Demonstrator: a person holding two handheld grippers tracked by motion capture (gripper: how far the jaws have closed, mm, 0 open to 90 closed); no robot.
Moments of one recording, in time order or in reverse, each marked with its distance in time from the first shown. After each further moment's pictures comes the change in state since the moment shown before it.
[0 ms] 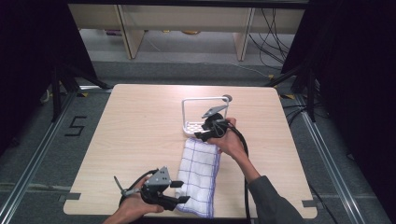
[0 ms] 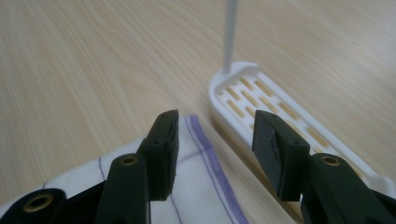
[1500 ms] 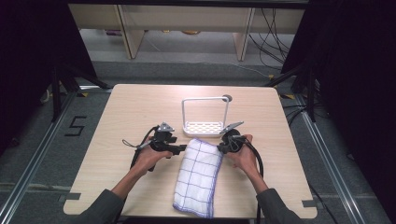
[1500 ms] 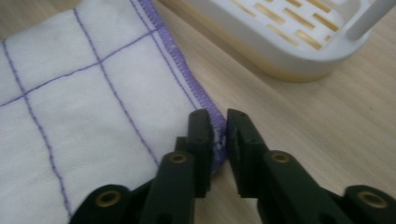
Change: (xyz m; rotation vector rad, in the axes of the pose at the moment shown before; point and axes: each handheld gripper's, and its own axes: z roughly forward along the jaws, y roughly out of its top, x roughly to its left) left arm 0.133 0.046 0.056 0.065 0.297 -0.170; right arm -0.017 -0.075 0.002 0.177 -0.111 0.152
